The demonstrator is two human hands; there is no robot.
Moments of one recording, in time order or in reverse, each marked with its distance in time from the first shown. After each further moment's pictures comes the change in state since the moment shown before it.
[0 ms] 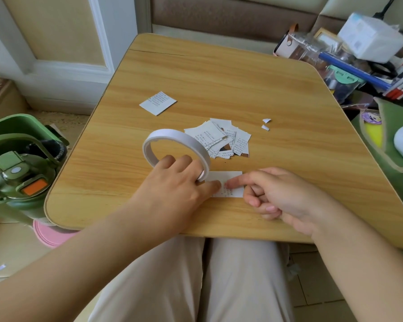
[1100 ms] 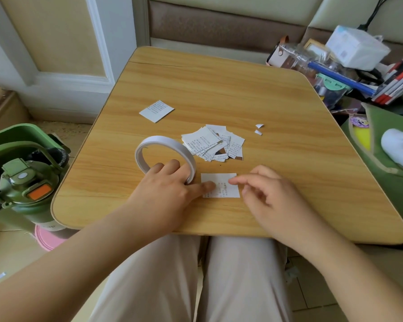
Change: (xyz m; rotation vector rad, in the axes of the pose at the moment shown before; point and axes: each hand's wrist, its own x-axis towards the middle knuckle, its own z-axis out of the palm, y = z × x) left_hand -0.008 -0.005 0.012 -0.040 0.000 -0.060; right_hand -0.013 0.031 0.000 -0.638 0.348 -0.671
